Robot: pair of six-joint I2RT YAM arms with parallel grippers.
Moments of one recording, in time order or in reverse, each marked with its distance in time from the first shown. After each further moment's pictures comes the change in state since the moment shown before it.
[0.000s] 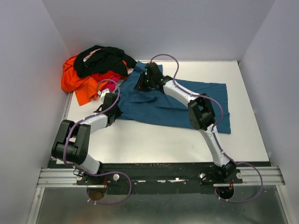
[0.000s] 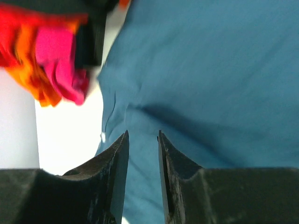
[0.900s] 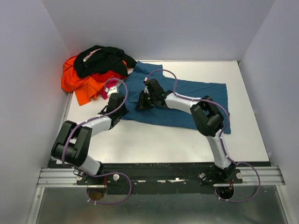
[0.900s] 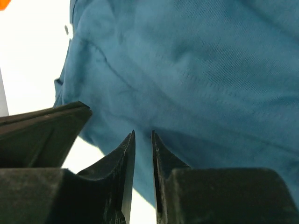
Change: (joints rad) left arm -0.097 -0.021 -0.018 0.144 0.003 0.057; right arm 0.059 -0.219 -0.475 0.156 -0.117 -0.082
